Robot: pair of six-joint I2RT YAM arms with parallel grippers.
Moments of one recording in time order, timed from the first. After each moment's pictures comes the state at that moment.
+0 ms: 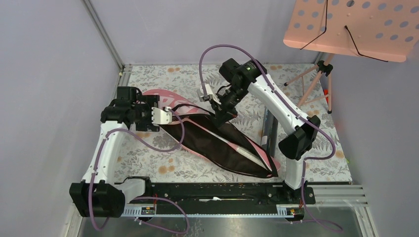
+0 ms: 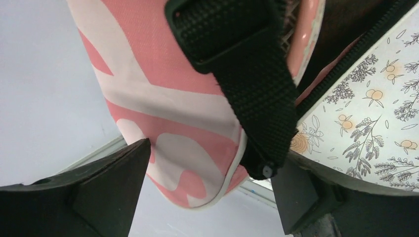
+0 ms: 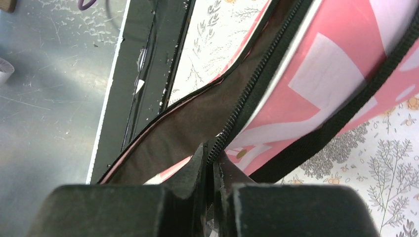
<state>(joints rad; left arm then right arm) -0.01 1.12 1.11 -0.92 0.34 1.57 0.67 1.93 2.14 -1.61 -0.82 -1.03</state>
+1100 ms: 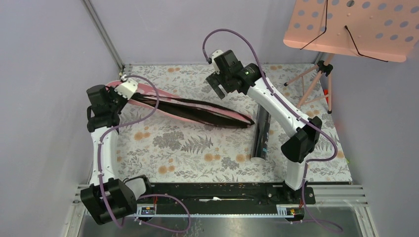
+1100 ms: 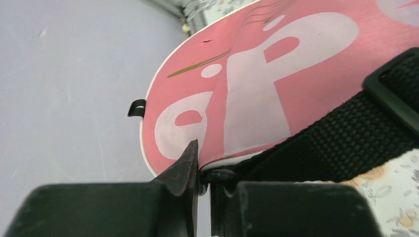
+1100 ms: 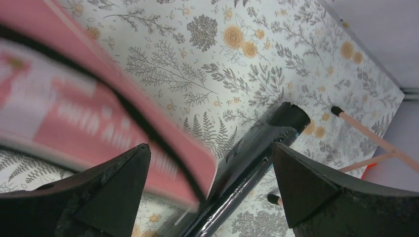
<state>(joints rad) 0.31 1.09 0.99 -0.38 0.25 0.90 0.70 1.90 2.09 -1.02 0.34 -0.14</state>
